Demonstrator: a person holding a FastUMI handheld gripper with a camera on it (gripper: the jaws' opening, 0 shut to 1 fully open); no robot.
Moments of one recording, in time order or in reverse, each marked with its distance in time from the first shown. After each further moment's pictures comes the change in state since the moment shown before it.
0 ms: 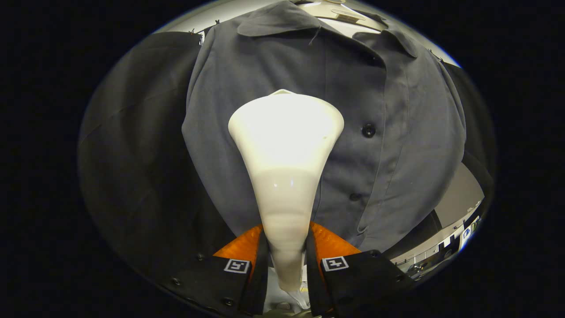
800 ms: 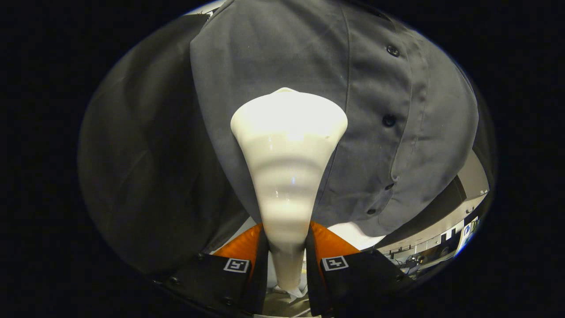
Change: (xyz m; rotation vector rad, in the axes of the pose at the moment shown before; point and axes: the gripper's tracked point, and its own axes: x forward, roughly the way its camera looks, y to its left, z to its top) arm 0.023 -0.002 -0.119 -0.040 0.200 0.021
